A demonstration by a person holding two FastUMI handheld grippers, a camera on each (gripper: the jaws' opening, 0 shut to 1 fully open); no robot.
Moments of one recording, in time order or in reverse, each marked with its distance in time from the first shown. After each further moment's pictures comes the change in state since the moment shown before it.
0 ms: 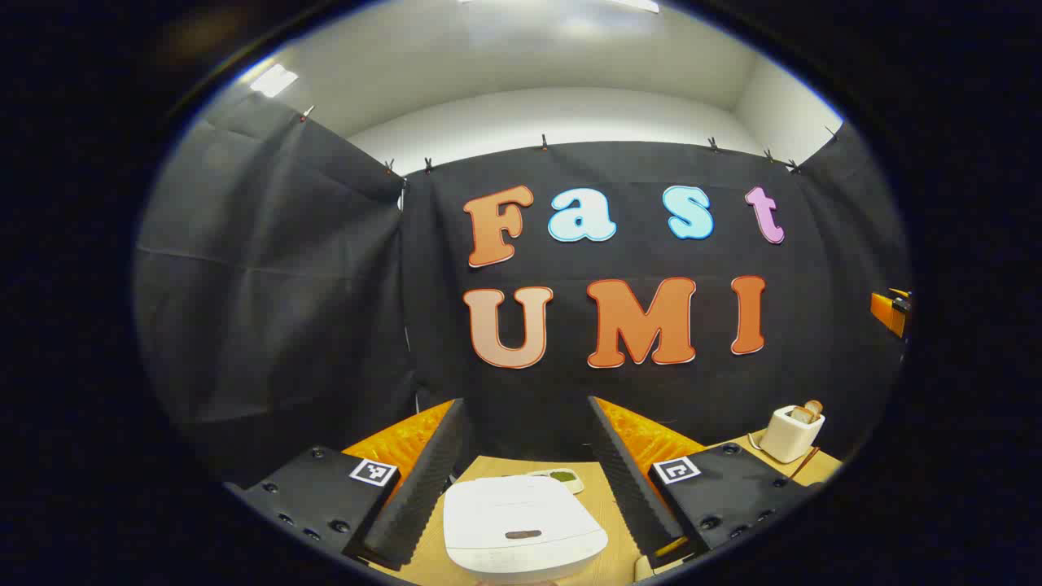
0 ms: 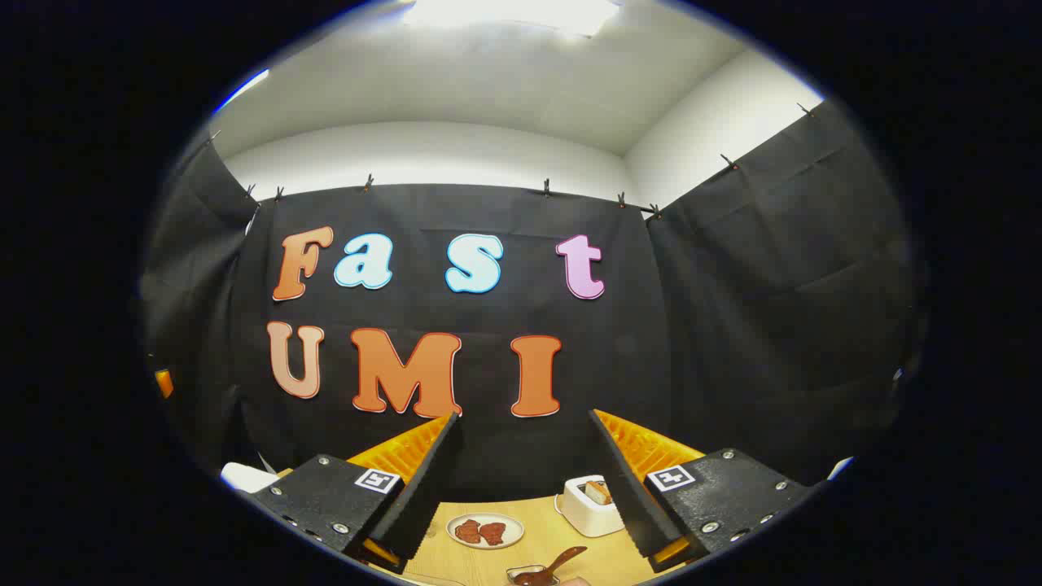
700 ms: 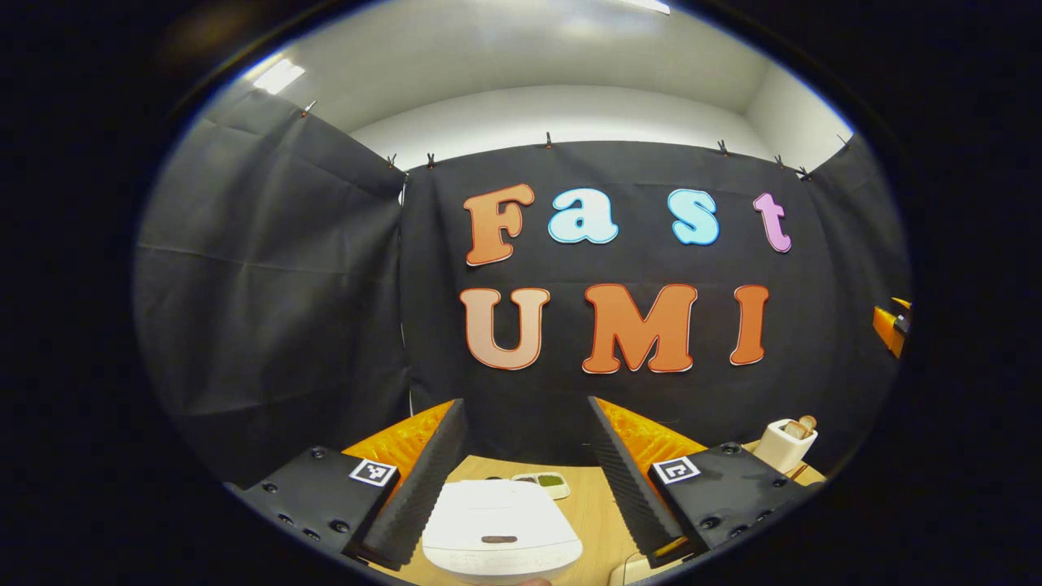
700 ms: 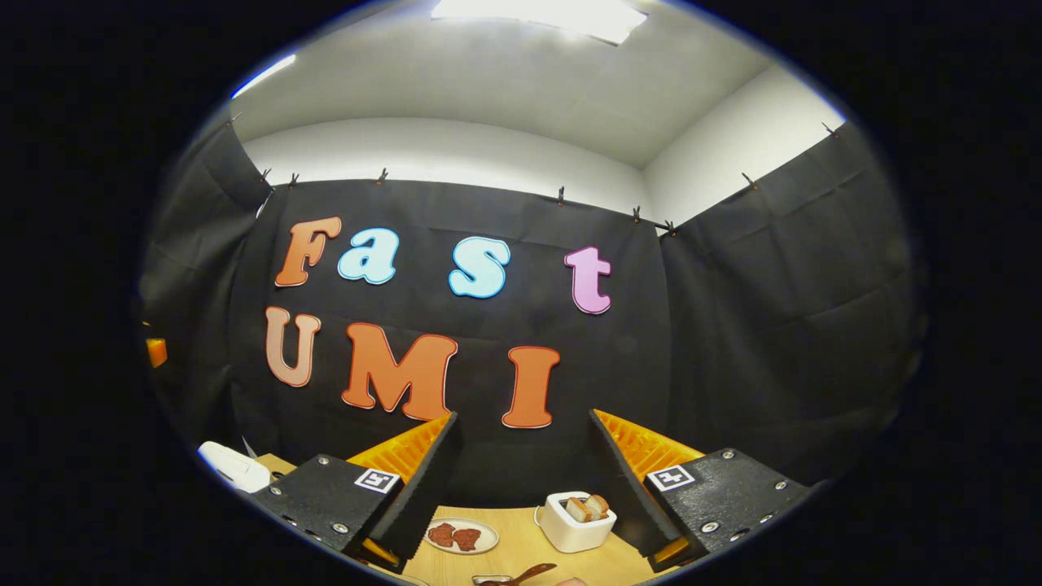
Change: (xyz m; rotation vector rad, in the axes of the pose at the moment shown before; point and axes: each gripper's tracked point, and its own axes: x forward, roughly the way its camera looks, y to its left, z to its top) left arm 0.011 -0.032 0.023 -0.035 -0.004 0.052; right arm 0.034 -0.019 0.015 -0.062 -0.035 0.055
